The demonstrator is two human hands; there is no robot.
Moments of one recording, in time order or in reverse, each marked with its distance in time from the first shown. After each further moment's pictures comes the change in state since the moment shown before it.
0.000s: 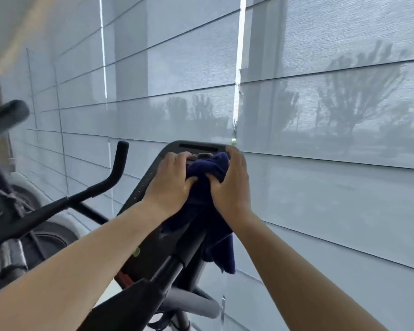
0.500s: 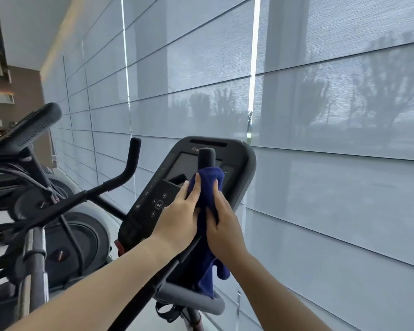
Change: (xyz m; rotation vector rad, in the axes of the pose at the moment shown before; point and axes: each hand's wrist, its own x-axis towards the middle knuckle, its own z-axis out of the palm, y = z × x) left_hand -0.055 0.006 0.043 0.049 -0.121 -0.094; right_hand -0.062 0.054 0.017 0.208 -0.328 0.040
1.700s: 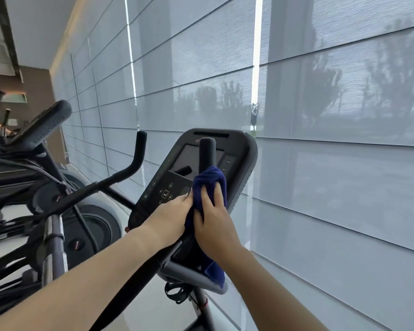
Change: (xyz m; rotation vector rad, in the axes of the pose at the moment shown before) left_hand -0.024 0.001 -0.026 0.181 -0.268 0.023; right_hand -0.025 -0.023 0.007 -0.281 -0.081 -0.036
